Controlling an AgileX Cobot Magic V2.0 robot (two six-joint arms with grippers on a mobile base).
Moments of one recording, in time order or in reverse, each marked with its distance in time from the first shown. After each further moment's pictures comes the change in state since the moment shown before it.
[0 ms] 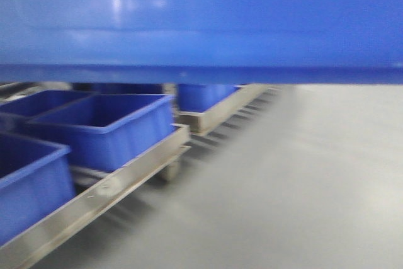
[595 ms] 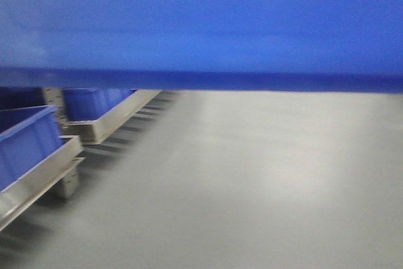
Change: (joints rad) left arm -0.005 0.001 0.000 -0.014 0.000 0.000; right arm 0.008 -0.002 0.000 0.002 0.045 -0.051
